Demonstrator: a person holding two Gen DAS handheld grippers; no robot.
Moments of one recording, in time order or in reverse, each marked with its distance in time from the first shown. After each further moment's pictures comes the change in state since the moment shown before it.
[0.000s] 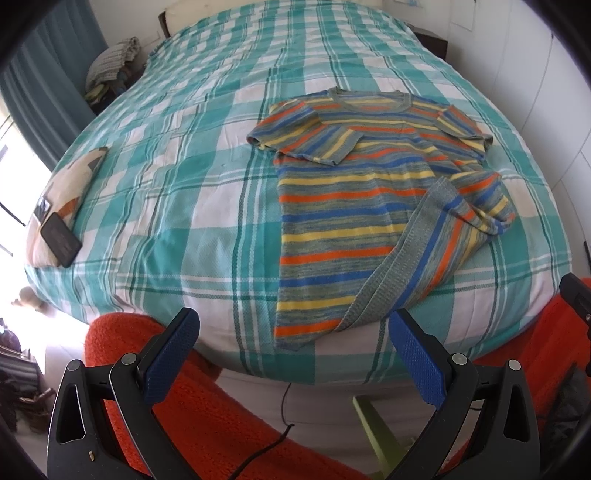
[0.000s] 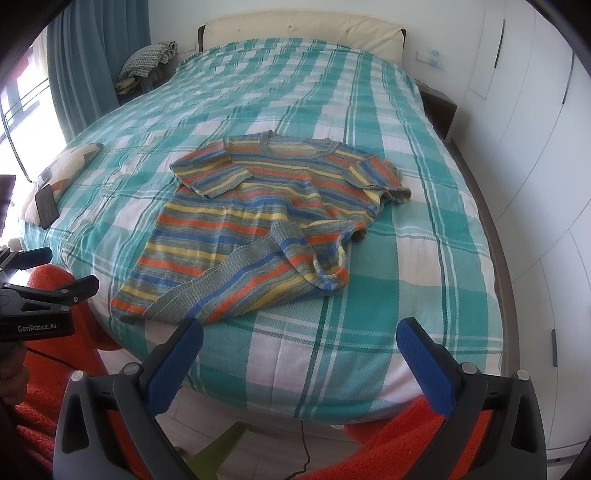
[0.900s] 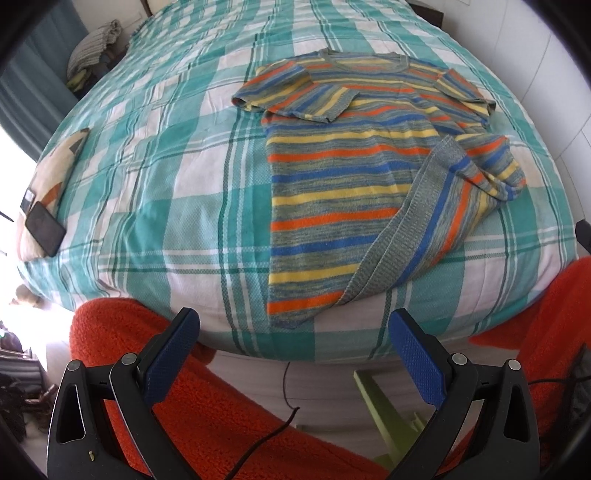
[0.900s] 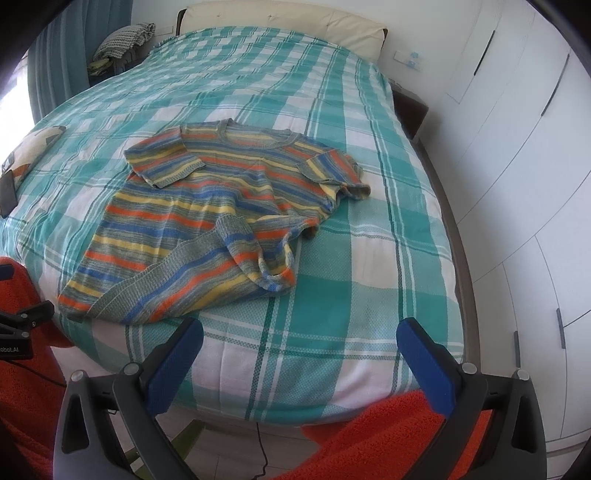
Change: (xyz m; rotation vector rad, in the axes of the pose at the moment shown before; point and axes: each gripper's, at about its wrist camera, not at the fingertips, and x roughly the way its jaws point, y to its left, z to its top) left arm 0.030 -0.002 -0.007 0.039 0.121 -0.026; right arm 0.018 -0.017 0.009 -0.030 0.046 -0.187
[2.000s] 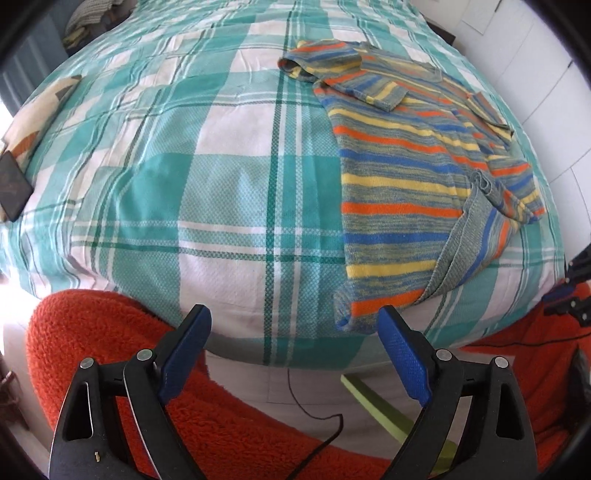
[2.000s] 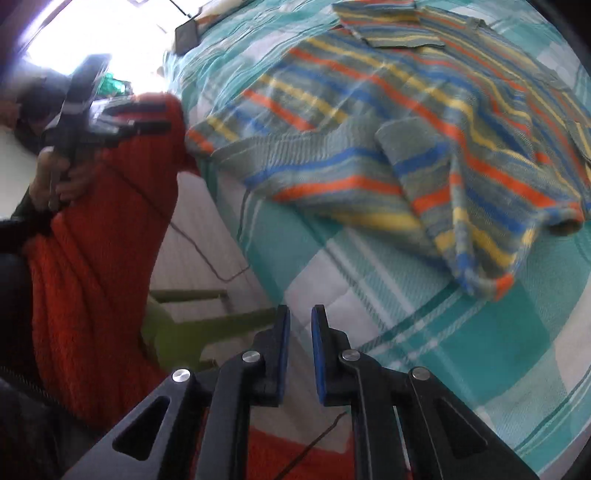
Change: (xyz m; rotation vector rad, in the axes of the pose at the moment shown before) left arm 0.051 0.096 -0.018 -0.102 0.016 -0.175; right arm 0.108 0.033 -0.024 -0.662 0.441 0.790
